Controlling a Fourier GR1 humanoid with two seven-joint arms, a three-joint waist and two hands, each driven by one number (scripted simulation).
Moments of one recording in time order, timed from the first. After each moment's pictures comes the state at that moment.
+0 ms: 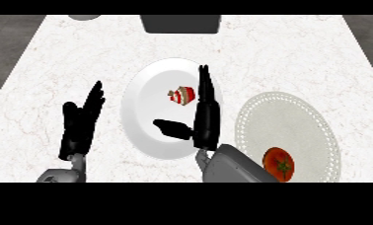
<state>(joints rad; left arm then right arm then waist) -0.04 0.14 -0.06 -1.47 -0.05 0.18 0.24 -0.53 0.00 0.81 -1.13 0.17 -1.13 0.31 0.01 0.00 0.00</state>
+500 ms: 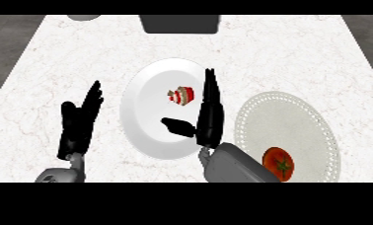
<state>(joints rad) -0.05 0.13 -0.04 -1.46 -0.06 0.16 0.23 -0.55 0.00 0.83 -1.02 0.16 -1.17 0.34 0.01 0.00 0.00</state>
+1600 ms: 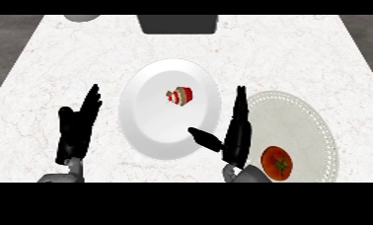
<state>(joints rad) -0.01 0.11 -0.01 -1.48 -0.08 0.14 0.22 -0.23 -0.03 0.64 -1.20 0.44 -1.10 0.35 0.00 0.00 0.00</state>
